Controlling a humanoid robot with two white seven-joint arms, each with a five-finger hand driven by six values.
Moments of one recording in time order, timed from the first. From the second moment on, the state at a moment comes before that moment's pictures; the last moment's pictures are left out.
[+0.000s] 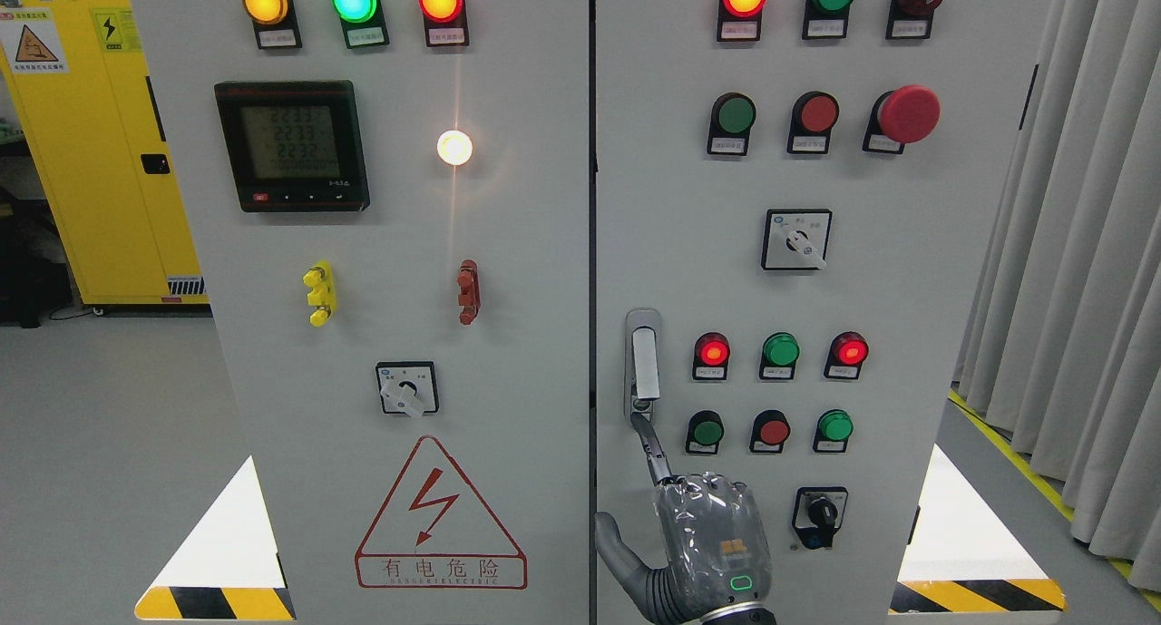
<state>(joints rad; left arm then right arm) -0.04 -0.11 -0.09 -0.04 0.15 -0.05 -0.03 -0.28 0.13 0.28 -1.70 1.37 0.08 -0.10</state>
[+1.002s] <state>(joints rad) -0.04 -0.11 -0.09 -0.04 0.15 -0.05 -0.03 -0.24 0.12 0.28 -1.76 1.37 0.05 -0.11</state>
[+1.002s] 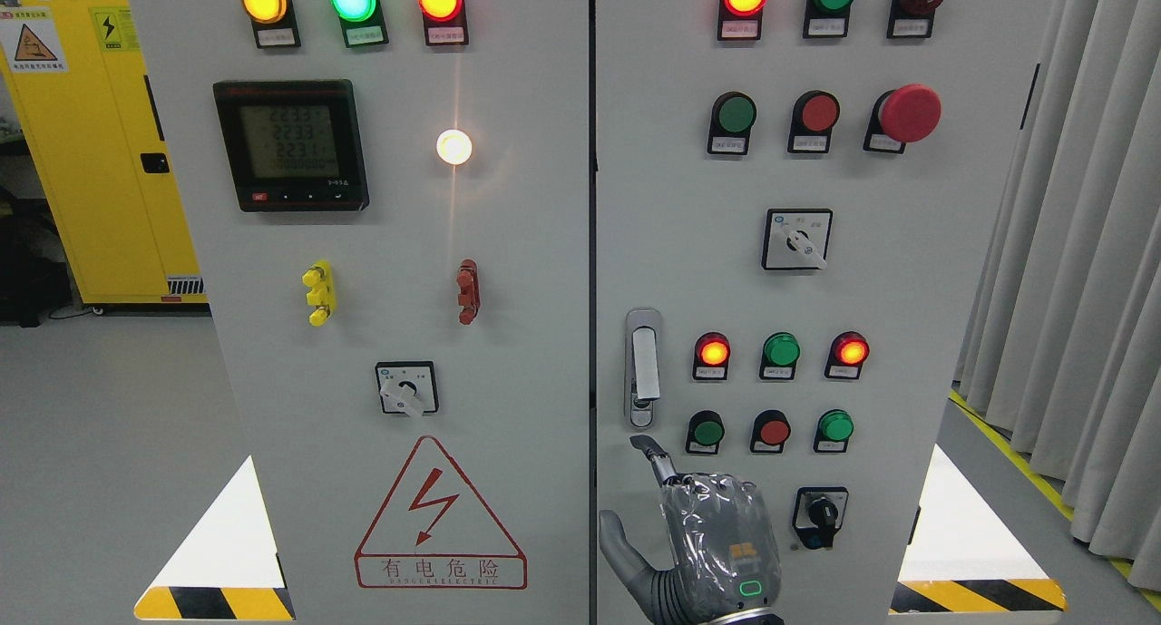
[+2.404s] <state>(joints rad) -0.04 -0.11 -0.09 -0.04 0.15 -0.05 -0.03 -0.32 0.12 0.24 -1.84 1.46 0.04 -0.04</state>
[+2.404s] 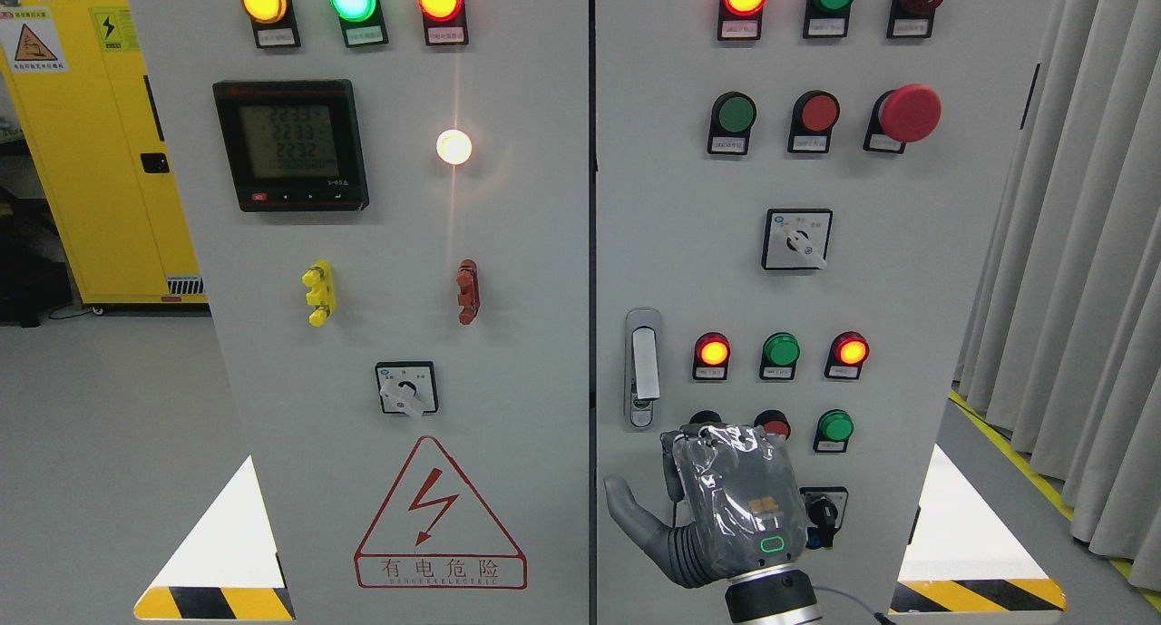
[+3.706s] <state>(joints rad) -0.04 -0.11 -0.09 -0.04 0.15 -0.05 -0.03 -0.43 0.13 0.25 -1.82 1.47 0.09 0.01</state>
